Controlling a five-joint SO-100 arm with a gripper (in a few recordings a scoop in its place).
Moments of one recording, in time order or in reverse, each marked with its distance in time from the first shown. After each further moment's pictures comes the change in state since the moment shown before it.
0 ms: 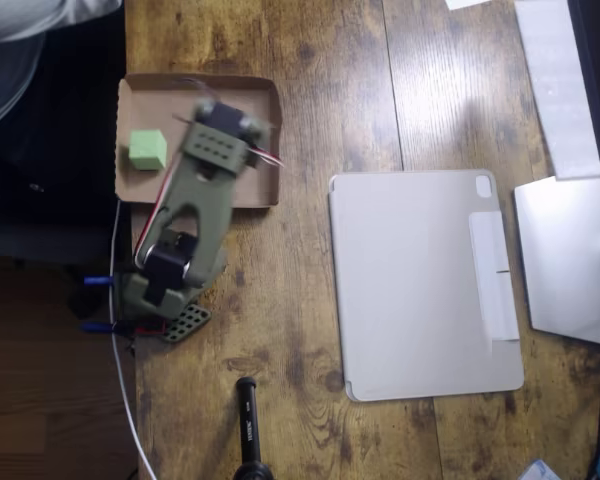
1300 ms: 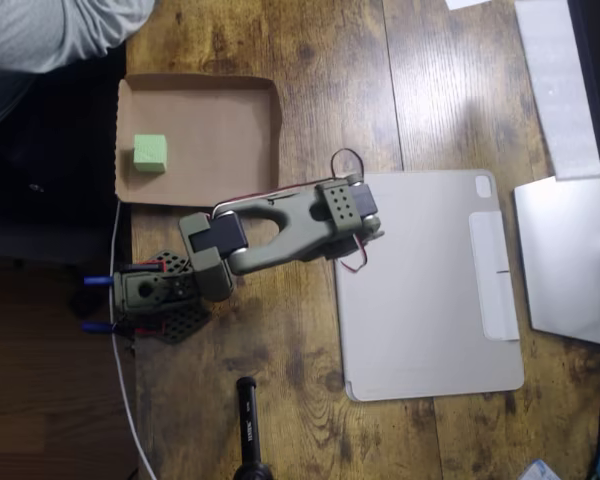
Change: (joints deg) arm 42.9 -25.3 -5.0 4.6 -19.0
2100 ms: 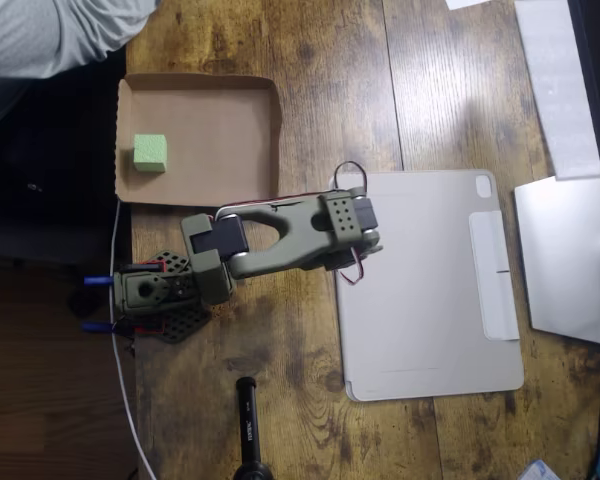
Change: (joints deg) arm 2.4 1.0 3.9 -7.4 2.9
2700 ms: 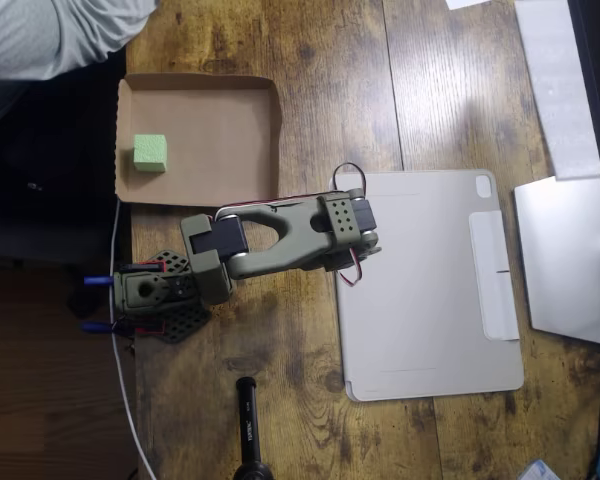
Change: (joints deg) arm 0.1 -0.2 0.3 -0.6 1.8
